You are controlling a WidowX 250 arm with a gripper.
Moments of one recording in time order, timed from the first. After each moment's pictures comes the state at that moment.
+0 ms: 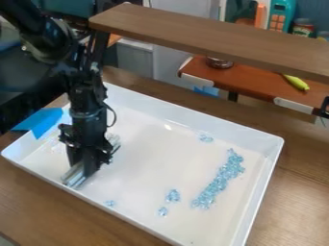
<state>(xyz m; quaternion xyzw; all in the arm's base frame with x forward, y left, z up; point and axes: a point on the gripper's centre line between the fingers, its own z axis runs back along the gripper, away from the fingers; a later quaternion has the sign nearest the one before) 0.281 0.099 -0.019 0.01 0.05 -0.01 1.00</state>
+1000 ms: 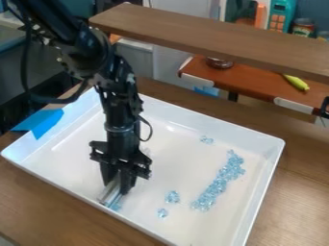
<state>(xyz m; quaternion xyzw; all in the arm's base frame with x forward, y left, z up) 0.280 0.017 -0.022 -0.03 0.06 0.02 1.00</state>
